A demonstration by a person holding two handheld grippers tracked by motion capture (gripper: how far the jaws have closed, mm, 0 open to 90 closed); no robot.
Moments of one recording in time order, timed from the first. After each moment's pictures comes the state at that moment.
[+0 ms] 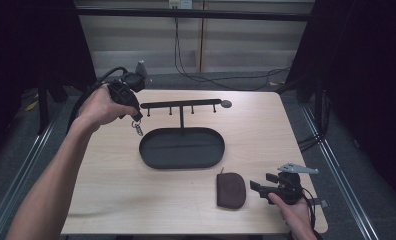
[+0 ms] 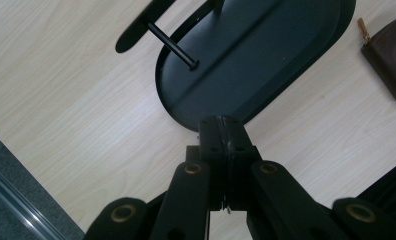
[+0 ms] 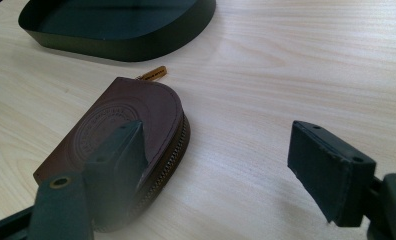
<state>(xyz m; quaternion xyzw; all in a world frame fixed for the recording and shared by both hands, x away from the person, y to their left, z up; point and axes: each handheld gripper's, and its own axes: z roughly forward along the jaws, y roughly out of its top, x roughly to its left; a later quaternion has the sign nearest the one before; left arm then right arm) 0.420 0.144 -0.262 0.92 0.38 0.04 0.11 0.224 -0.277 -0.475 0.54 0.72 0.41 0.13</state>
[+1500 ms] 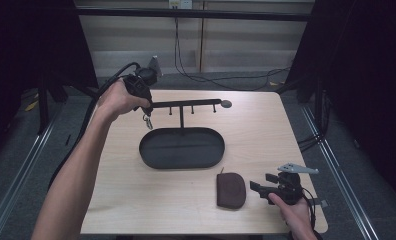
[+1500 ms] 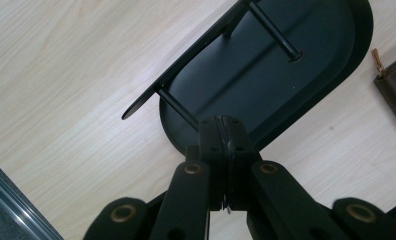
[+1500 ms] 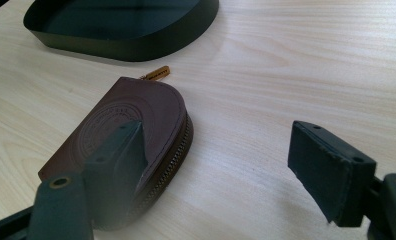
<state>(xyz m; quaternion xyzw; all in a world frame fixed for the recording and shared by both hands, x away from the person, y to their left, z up) 0.457 0.118 -0.278 0.91 0.39 0.03 0.10 0.224 -0.278 -0.474 0.54 0.72 0.41 0.13</state>
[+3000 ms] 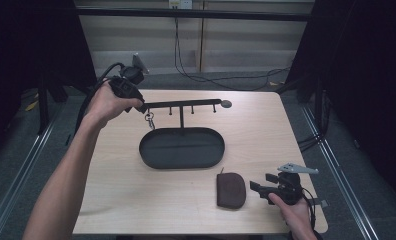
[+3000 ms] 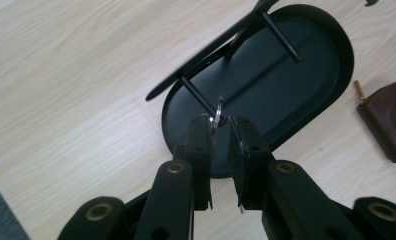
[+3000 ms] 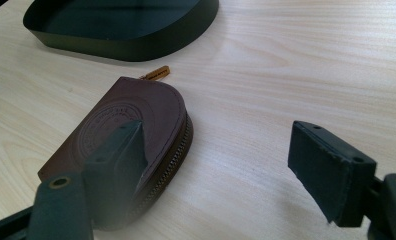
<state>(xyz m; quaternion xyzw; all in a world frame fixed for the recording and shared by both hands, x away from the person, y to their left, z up) 0.440 0.153 -0.273 0.88 0.43 0.04 0.18 0.224 -0.277 -0.475 0.54 0.72 0.41 0.13</state>
